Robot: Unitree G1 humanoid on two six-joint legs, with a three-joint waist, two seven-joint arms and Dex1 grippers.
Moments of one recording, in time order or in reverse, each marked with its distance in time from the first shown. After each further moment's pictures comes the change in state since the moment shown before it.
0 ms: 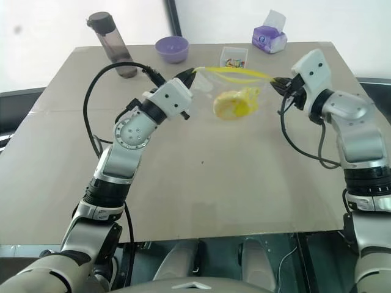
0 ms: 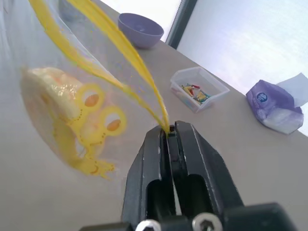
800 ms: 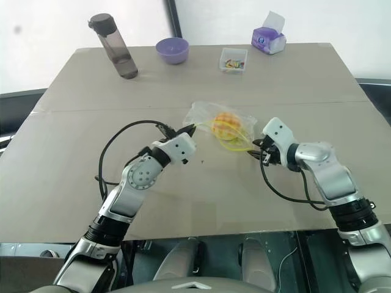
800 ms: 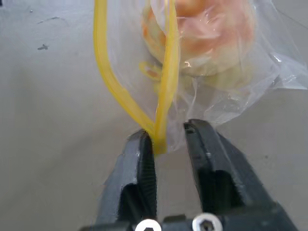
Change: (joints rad) left arm 0.320 -0.002 -0.054 0.000 0.111 -0.031 0.054; right arm 0.245 0.042 0.178 -0.132 0.002 0.167 0.062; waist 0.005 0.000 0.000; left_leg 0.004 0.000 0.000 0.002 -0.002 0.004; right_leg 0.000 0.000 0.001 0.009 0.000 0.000
